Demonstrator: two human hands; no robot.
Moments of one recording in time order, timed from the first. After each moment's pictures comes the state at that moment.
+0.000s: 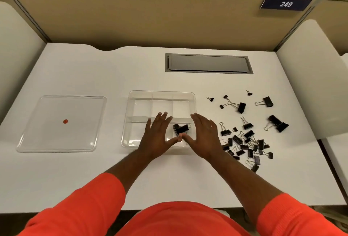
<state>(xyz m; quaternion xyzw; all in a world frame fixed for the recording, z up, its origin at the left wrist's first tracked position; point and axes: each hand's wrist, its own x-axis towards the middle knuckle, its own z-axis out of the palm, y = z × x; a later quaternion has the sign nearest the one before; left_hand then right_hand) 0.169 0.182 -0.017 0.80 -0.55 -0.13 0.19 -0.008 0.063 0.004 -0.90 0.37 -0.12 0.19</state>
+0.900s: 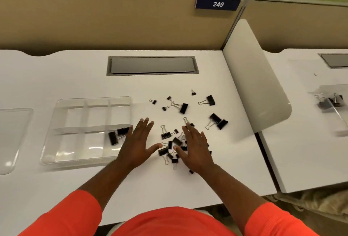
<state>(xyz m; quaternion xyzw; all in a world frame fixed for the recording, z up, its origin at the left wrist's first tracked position) 0.023 0.077 -0.012 0.78 -0.58 -0.16 0.18 -0.204 -0.036 -0.015 -0.89 0.40 -0.06 0.21</state>
